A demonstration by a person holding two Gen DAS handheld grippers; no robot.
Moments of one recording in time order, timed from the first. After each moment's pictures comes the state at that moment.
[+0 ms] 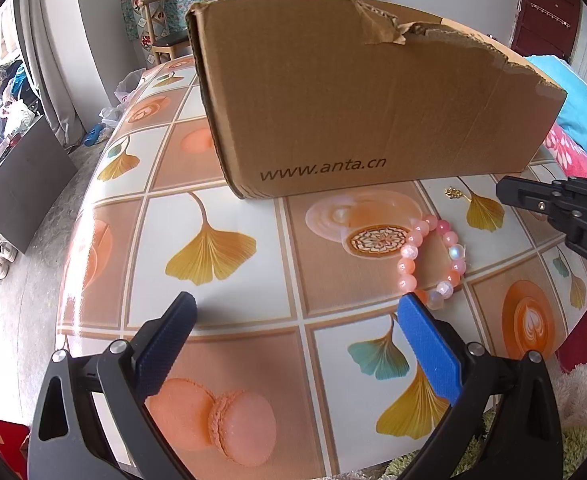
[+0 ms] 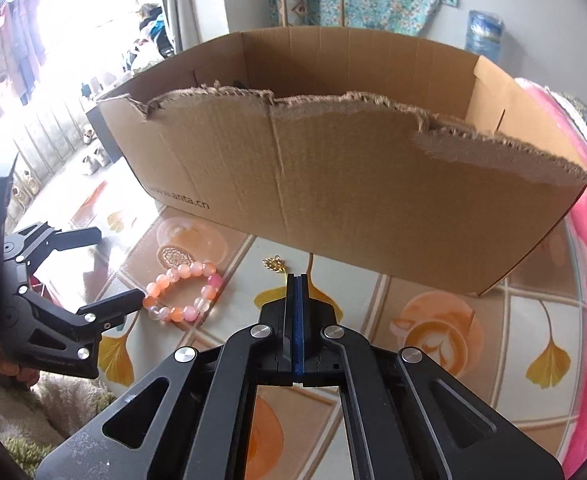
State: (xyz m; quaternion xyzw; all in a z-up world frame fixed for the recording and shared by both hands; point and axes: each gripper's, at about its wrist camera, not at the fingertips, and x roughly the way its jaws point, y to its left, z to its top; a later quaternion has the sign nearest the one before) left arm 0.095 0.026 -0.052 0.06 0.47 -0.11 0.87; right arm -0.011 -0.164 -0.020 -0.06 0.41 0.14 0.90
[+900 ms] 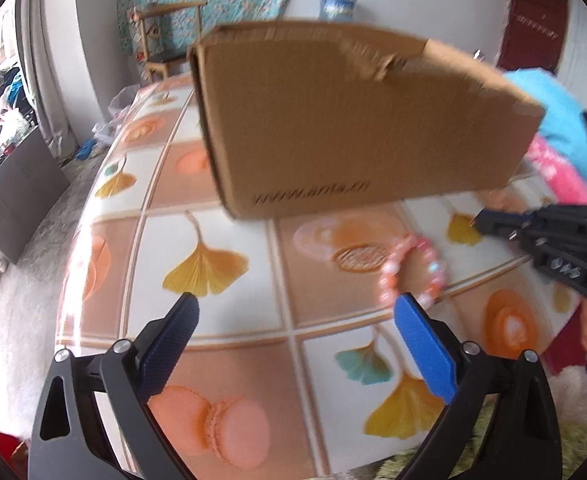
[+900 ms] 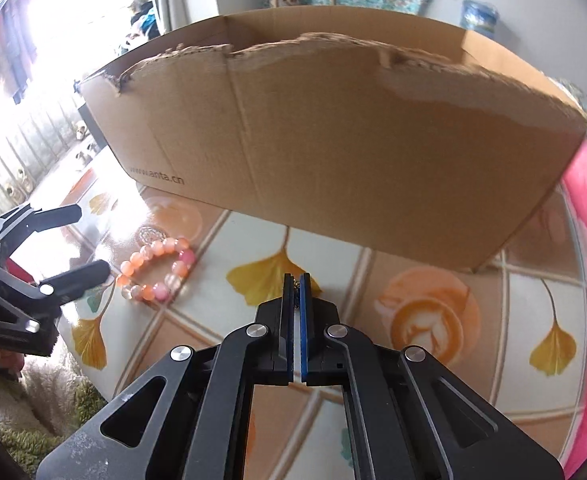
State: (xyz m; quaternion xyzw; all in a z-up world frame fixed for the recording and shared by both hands) left arm 0.084 0.028 -0.035 0.04 0.42 -0.15 0.89; right arm -0.020 -0.178 -0.037 -0.05 0.43 0.13 0.89
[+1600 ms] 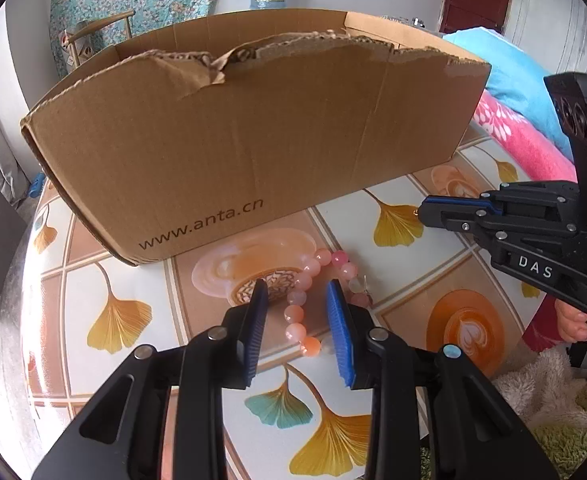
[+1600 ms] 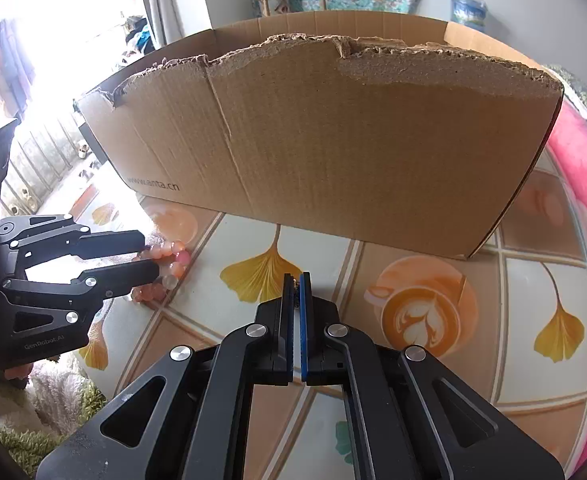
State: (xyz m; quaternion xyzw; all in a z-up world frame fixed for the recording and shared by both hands) left arm 0.103 -0.028 -0.045 0.10 0.44 -0.23 0.86; right arm -0.020 -0.199 -0.048 -0.02 0.42 0.13 0.90
